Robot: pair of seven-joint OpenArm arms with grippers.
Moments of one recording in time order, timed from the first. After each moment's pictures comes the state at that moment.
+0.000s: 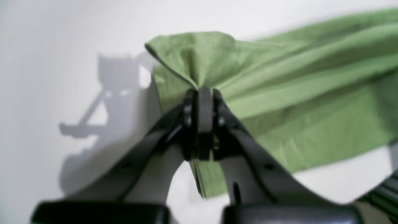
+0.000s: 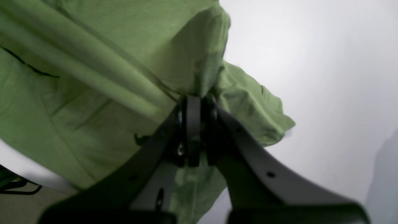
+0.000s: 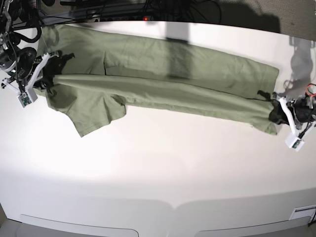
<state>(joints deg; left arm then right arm) -3.0 -35.9 -2.6 87.3 -44.7 -29.9 60.3 -25.2 30.0 27.2 109.3 28.3 35.1 -53.7</state>
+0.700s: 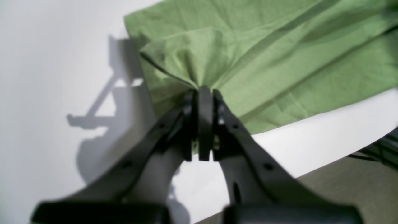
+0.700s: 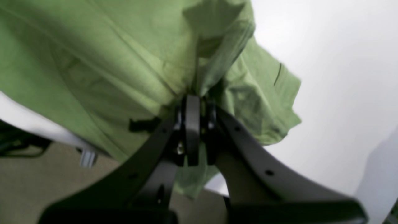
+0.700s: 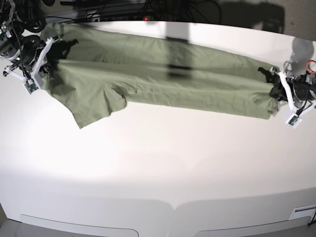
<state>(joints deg) 8.9 -39.8 -2.5 97.6 -43.1 -27.7 60.4 -30.2 27.9 28.5 115.3 28.0 35.1 -64.7</state>
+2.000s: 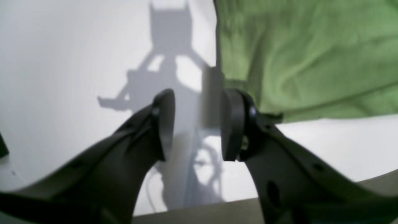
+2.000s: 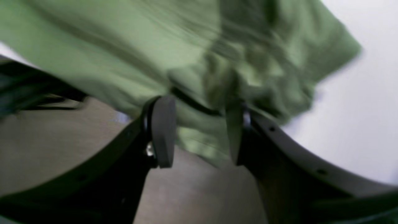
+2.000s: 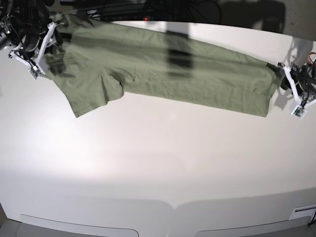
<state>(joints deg) 12.7 -40.3 -2.5 97.6 -29.1 -19.9 56.8 -33.1 27.8 28.6 116.3 41.9 34.0 -78.8</state>
